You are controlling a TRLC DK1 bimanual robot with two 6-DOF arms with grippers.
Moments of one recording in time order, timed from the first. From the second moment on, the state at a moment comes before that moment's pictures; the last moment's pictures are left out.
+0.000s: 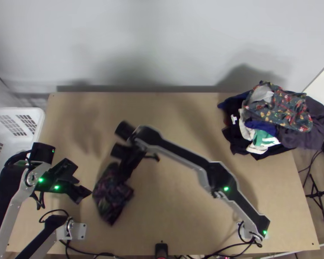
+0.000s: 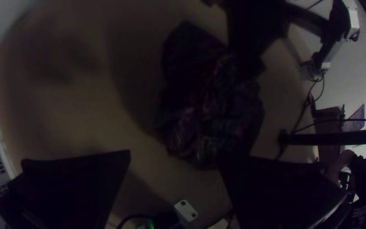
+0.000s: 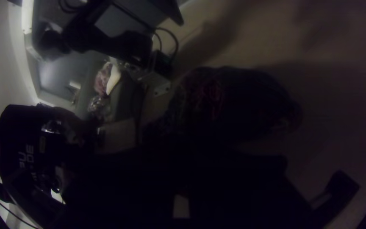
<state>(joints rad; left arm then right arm) -0.02 0.90 0.94 -1.39 0.34 0.51 1.01 2.36 2.27 -1.11 -0.85 -0.21</state>
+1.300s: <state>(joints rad) -0.03 1.11 0.93 -1.25 0.34 0.54 0.08 2.05 2.38 -1.33 -0.94 -0.23</state>
